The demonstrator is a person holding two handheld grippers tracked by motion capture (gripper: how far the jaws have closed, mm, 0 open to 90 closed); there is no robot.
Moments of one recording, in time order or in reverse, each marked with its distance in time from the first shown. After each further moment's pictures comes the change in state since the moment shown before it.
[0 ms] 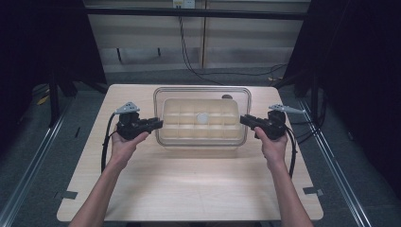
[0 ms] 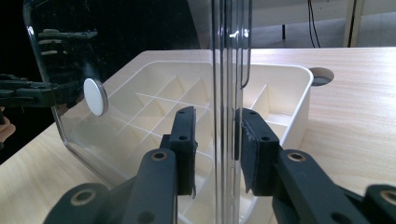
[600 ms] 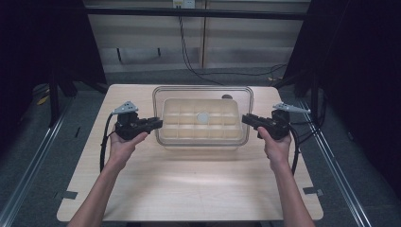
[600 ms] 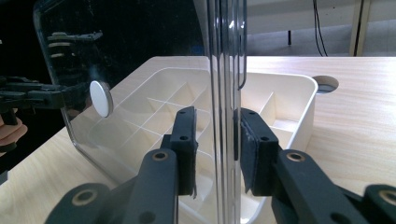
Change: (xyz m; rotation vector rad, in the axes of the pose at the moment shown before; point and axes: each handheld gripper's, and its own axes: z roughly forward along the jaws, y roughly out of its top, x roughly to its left) left arm -0.009 0.005 -0.008 -0.004 -0.006 0.021; right arm 0.007 0.008 -0.014 -0.018 0.024 -0.009
